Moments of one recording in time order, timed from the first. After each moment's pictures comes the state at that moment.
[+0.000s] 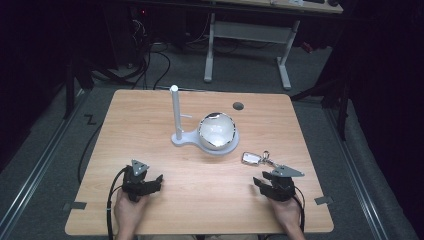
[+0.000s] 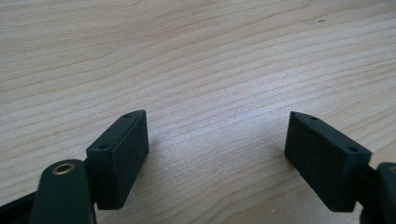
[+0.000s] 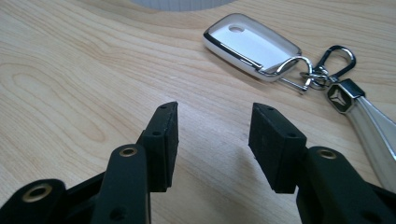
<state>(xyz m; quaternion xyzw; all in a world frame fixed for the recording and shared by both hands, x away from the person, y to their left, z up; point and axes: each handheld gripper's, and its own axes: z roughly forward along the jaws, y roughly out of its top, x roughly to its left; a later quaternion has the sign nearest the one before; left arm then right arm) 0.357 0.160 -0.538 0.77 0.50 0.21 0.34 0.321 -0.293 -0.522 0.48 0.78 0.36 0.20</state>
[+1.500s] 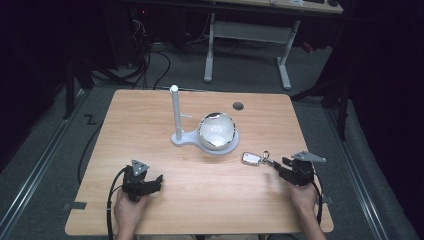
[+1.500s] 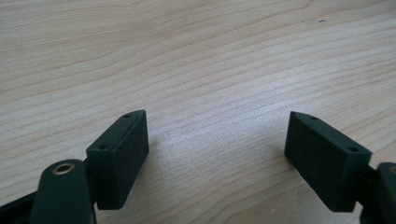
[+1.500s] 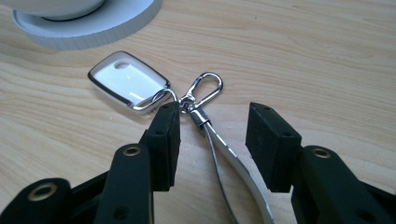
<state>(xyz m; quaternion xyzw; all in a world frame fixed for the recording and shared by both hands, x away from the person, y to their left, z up) 0.357 0.160 -0.538 0.77 0.50 0.21 0.34 0.355 -0.352 -0.503 0.53 0.73 0.35 0.24</state>
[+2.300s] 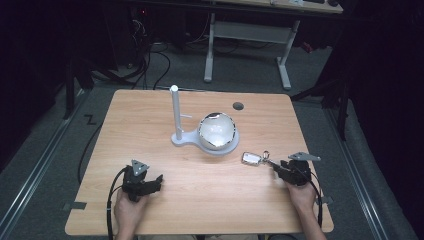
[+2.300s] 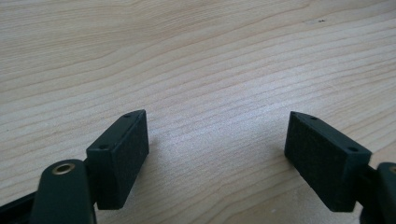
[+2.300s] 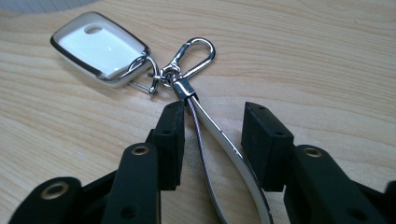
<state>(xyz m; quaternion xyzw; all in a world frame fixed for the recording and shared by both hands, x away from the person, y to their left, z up) 0.357 0.160 -0.538 0.77 0.50 0.21 0.34 0.366 -0.356 -0.525 0.54 0.75 0.32 0.22</state>
